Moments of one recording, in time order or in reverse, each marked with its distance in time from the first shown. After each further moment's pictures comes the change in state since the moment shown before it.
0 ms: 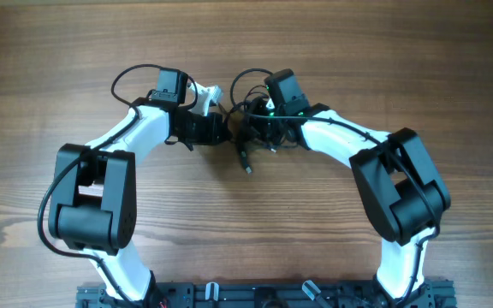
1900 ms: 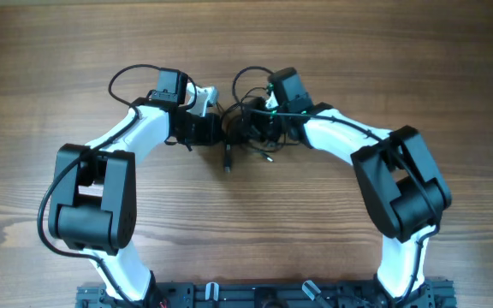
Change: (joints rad) left arm 0.002 0.000 0.000 -0.011 -0.103 -0.026; right arm -0.039 0.010 -0.002 0.040 -0.183 0.071
